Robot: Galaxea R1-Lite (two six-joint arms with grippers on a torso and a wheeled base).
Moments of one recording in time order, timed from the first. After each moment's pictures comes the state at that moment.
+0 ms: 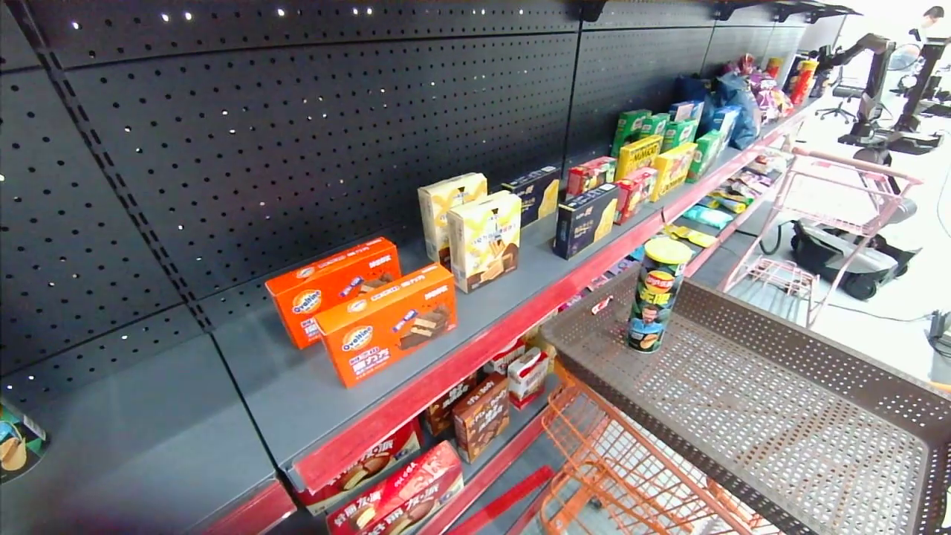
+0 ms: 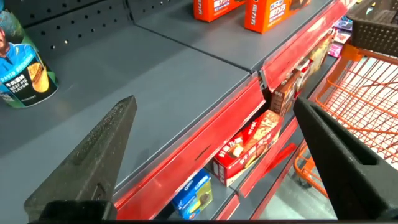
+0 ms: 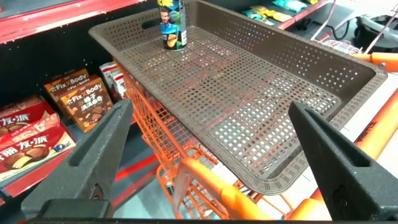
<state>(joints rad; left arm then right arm) 0.00 0.00 0.00 0.00 -0.05 0.04 0.00 0.00 0.00 0.00 0.00 0.00</state>
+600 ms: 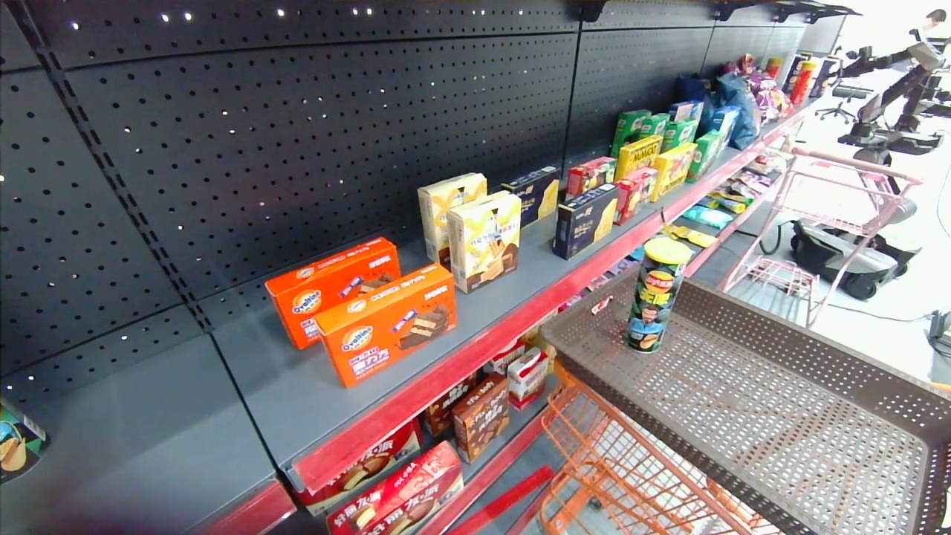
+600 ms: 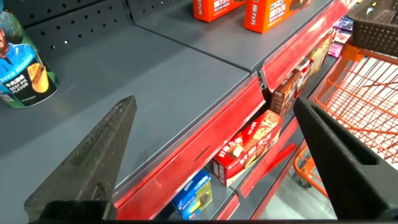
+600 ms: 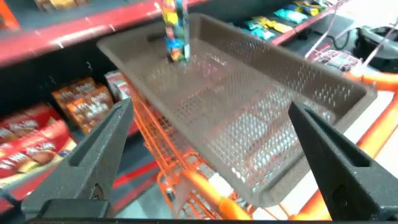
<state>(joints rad) 0.00 0.00 0.00 0.00 -0.05 0.04 0.00 0.08 -0.15 0.05 0.02 -0.01</state>
